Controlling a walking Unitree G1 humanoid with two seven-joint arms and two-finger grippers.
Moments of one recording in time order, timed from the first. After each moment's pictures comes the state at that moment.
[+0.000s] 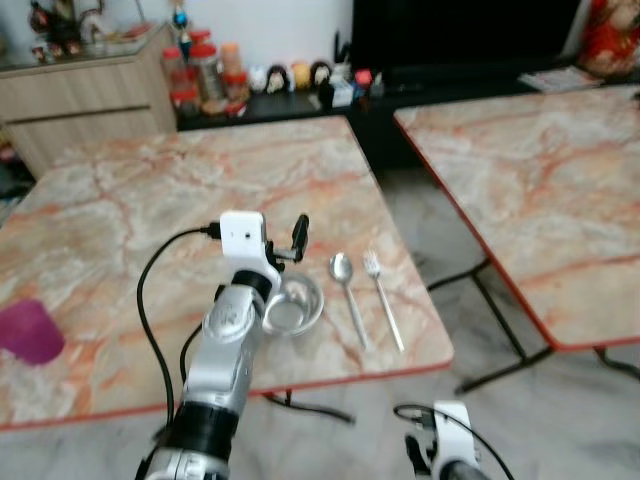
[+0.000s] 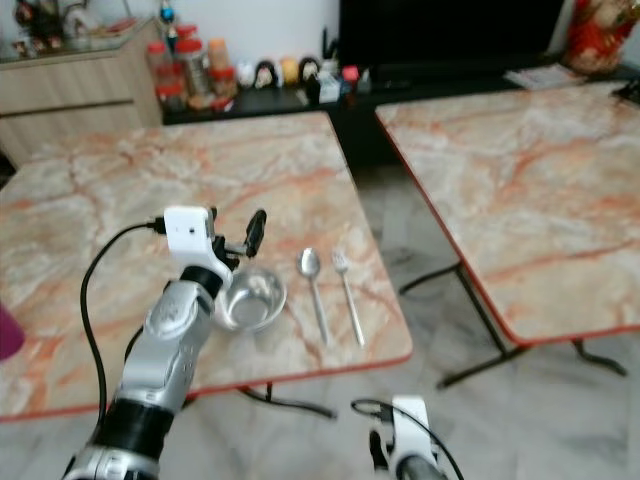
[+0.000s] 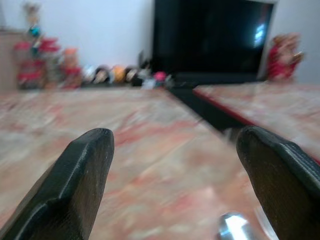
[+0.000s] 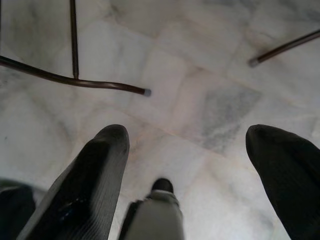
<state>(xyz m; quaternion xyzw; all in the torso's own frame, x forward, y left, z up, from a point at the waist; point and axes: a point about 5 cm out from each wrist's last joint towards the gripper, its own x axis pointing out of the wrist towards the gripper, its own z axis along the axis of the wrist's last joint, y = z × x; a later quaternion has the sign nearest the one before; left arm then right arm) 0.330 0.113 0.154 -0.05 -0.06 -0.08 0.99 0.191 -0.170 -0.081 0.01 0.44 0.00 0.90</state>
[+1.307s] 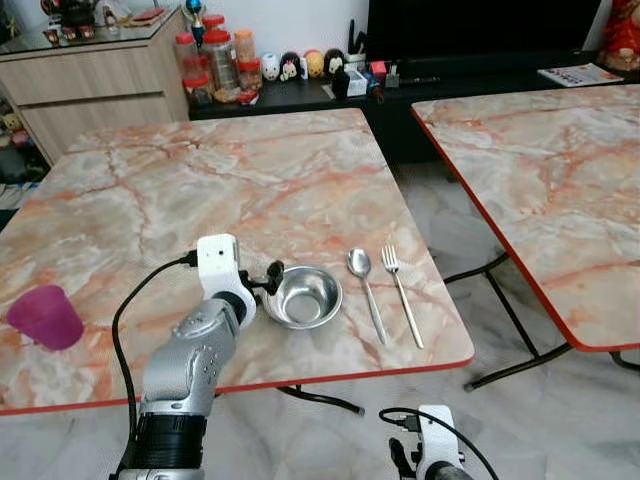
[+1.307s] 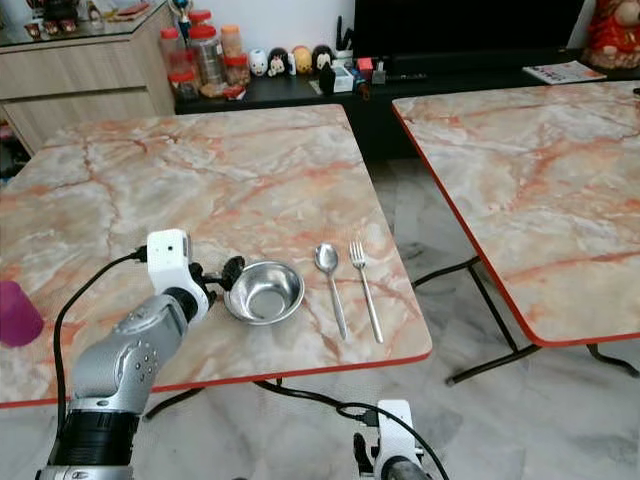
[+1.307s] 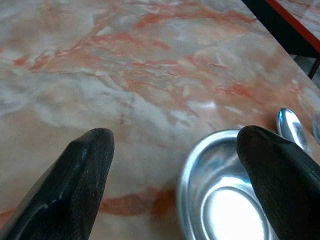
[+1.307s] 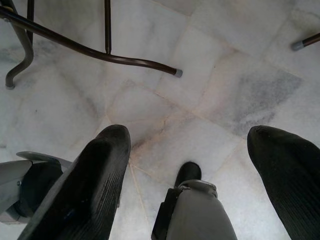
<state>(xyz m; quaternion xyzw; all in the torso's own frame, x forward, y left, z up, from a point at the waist) 0.315 0.135 0.134 -0.13 0.14 -0.06 0.98 0.187 -0.158 -0.084 0.02 0.45 0.02 0.89</state>
